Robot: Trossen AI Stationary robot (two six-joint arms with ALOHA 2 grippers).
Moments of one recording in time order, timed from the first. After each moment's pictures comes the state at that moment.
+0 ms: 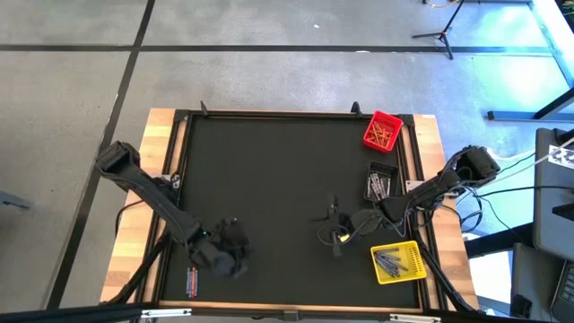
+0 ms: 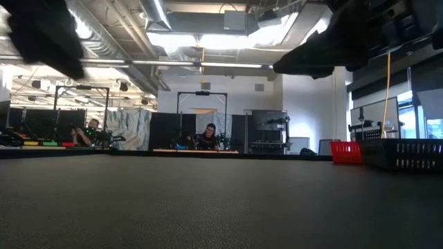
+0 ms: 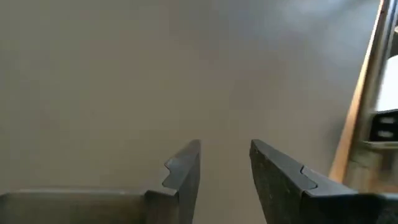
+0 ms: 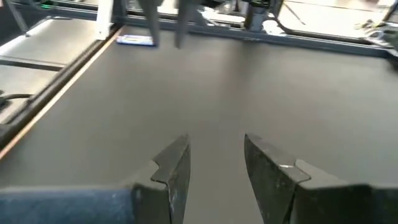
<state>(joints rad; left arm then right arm) -0.69 1.55 0.98 -0.45 -0.46 -1.14 0.44 1.51 0.59 0.56 0.36 0.05</state>
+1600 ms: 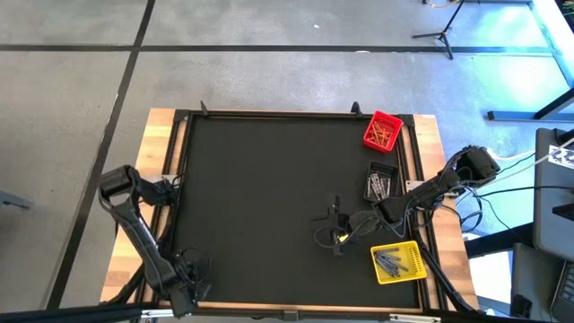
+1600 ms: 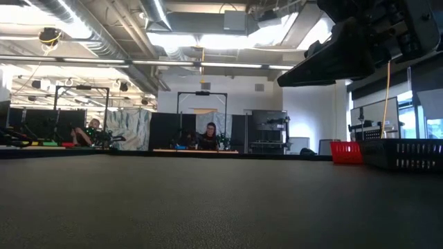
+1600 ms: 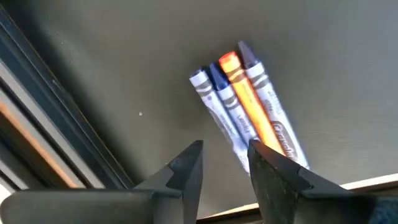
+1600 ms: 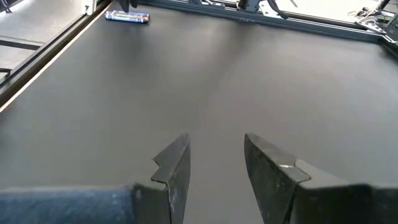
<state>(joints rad) -1.06 1.77 1.08 -0.83 0.14 -2.26 0.44 1.51 0.59 0.48 0.37 0.05</state>
